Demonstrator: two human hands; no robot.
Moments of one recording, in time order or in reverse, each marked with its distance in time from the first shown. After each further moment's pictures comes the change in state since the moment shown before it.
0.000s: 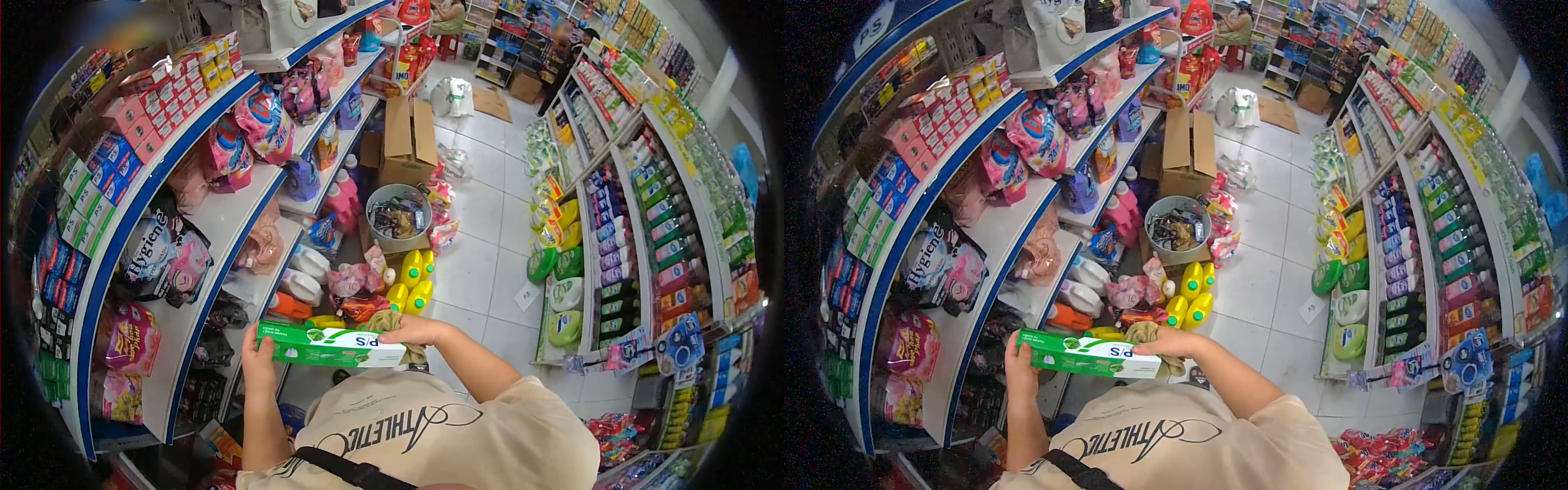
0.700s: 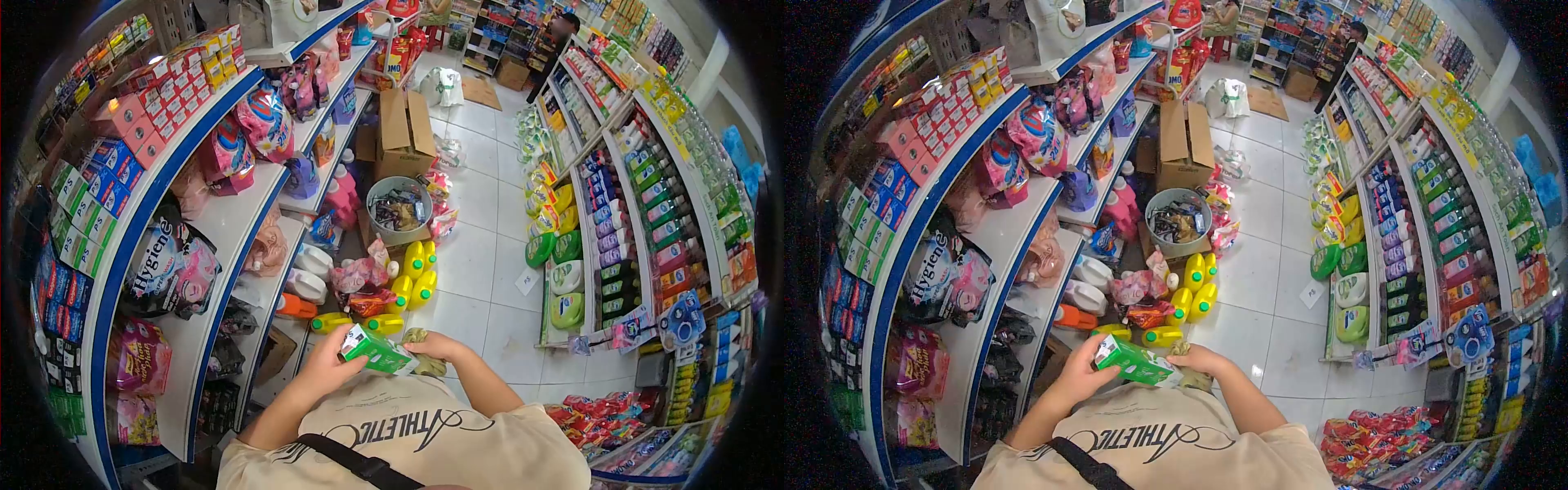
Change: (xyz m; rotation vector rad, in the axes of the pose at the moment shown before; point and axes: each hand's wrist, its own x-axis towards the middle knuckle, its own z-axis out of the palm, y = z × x) left_hand 0.010 0.013 0.043 0.437 -0.714 0.023; right_hand -0.002 0.082 0.030 -0.077 0.374 0.336
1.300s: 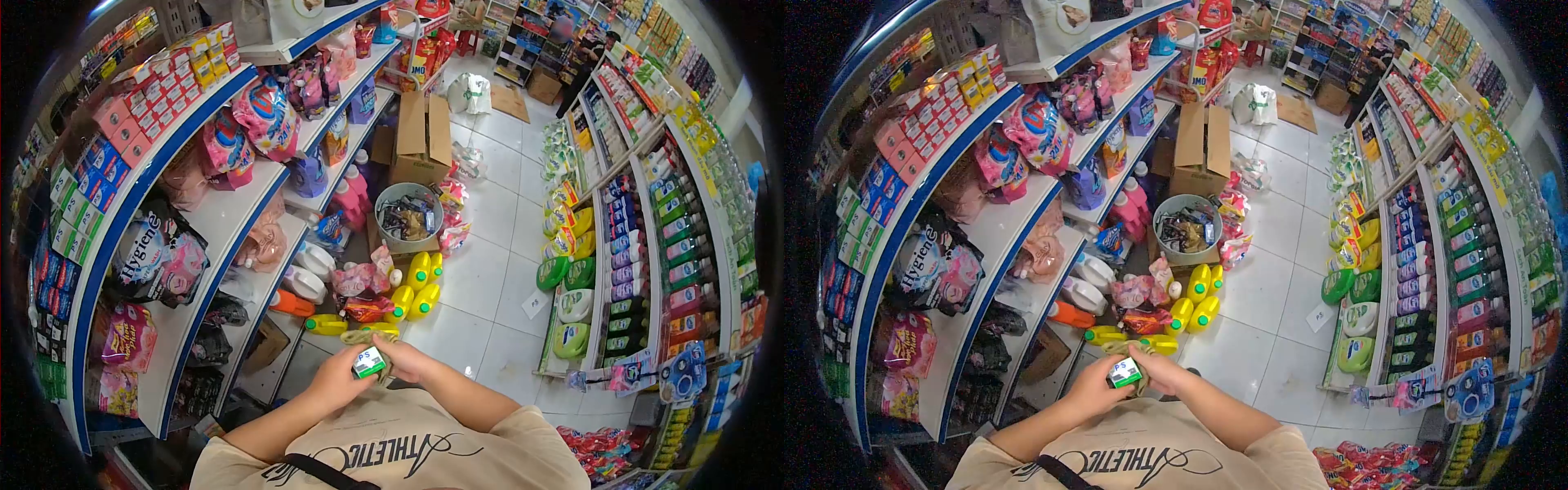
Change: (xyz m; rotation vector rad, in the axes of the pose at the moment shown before) left_hand 0.038 -0.005 0.072 0.420 0.058 -0.162; right_hand 0.004 -0.058 -0.004 0.814 -0.268 0.053
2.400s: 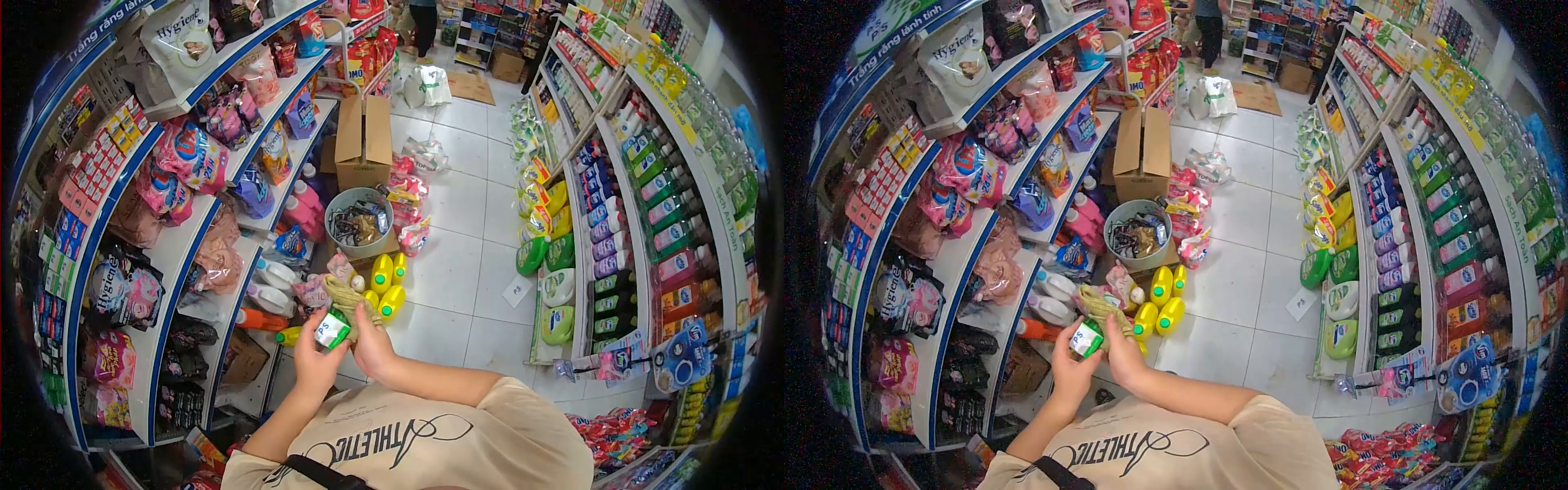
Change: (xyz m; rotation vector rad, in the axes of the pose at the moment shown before) left_hand 0.081 0.093 0.130 -0.388 0.434 0.112; right_hand -0.109 -0.065 -0.051 0.430 0.152 -0.685
